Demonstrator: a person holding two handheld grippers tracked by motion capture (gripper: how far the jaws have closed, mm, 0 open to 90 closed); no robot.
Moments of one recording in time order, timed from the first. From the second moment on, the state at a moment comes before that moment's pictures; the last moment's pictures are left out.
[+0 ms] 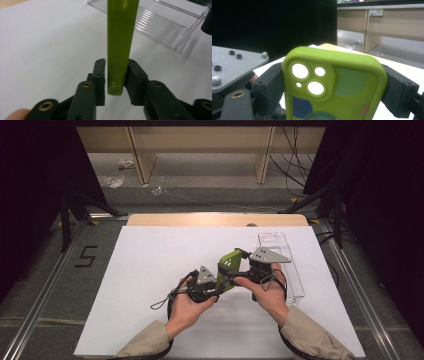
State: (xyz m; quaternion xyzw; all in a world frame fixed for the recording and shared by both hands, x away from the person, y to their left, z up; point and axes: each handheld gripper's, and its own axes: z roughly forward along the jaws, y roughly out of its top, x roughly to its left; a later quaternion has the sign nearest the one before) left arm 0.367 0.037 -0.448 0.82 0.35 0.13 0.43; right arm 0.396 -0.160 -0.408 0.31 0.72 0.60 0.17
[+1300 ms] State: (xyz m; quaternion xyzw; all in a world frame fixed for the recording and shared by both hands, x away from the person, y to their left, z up) left arm 0.355 0.080 -0.445 0.86 0.27 0.14 0.41; right arm 0.401 -0.188 -0.391 0.29 0.74 0.58 0.18
